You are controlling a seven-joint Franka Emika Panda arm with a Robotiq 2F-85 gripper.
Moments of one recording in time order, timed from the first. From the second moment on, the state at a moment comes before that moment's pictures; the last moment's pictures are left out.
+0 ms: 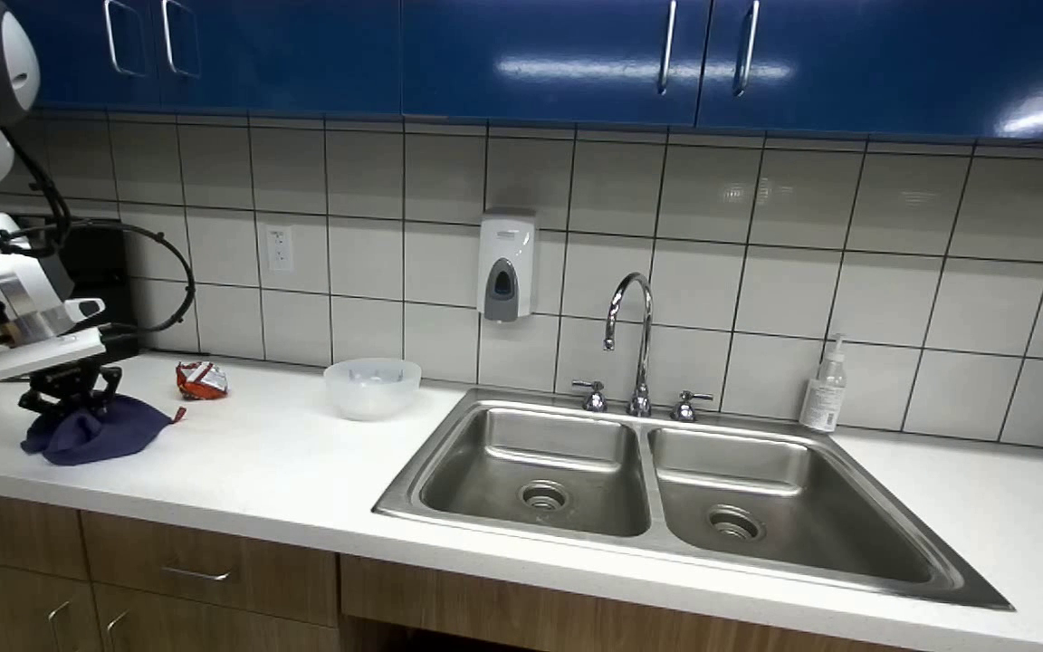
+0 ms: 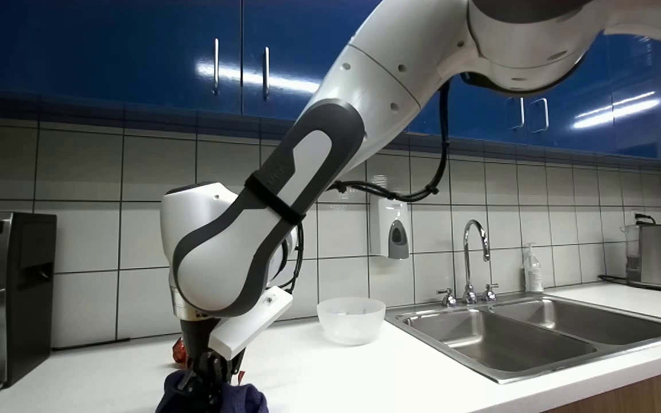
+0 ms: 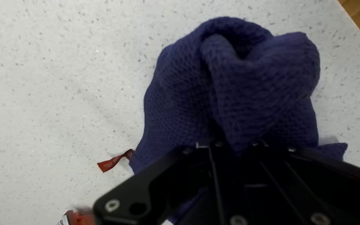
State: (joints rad) arm 0.69 0.73 0.03 -1.62 -0.45 2.44 0.20
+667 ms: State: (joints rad) arm 0.68 0.63 0.03 -1.71 -0.41 2.43 0.28
